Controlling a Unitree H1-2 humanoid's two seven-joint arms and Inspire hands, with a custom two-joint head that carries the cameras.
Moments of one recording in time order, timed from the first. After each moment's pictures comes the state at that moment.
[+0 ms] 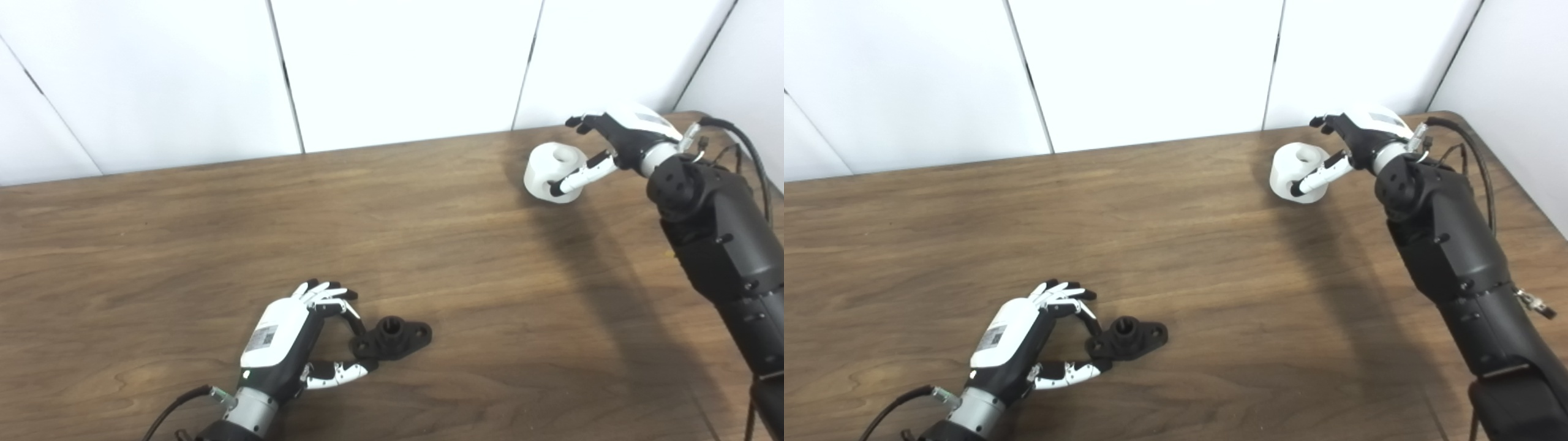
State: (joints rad) left arm 0.06 0.22 -0.36 -0.25 0.75 0.00 -0.13; right arm -0.52 -0.59 0.12 0.05 -0.82 0.46 0.51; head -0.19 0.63
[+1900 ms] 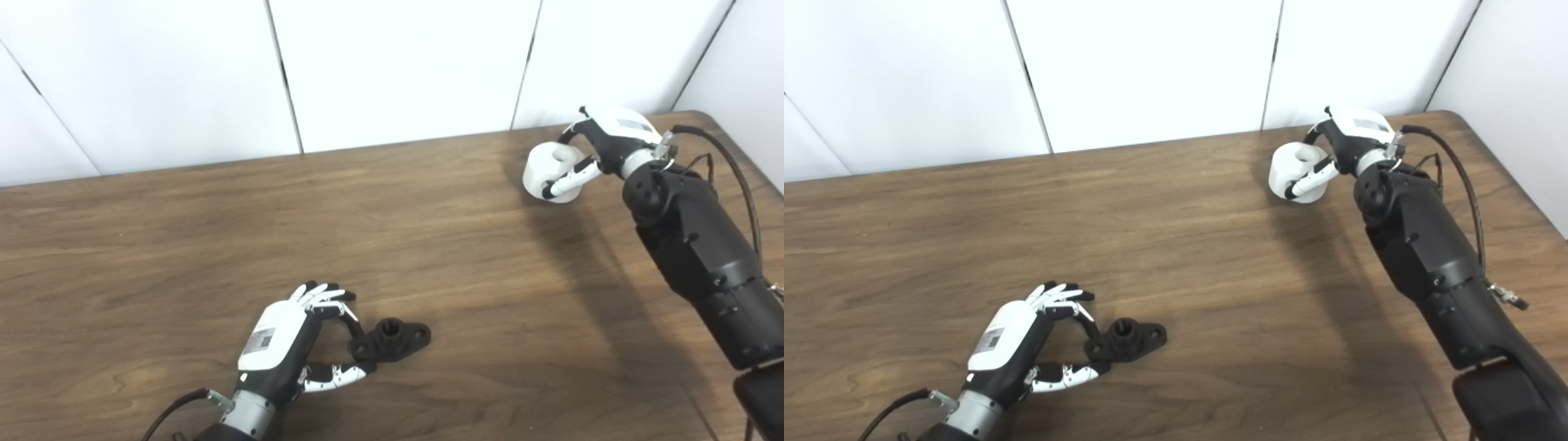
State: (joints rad) left arm 0.07 0.23 -0.35 -0.25 0.75 -0.01 -0.13; right arm -0.55 -0.57 0.19 0.15 -0.87 0.46 0.39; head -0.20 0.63
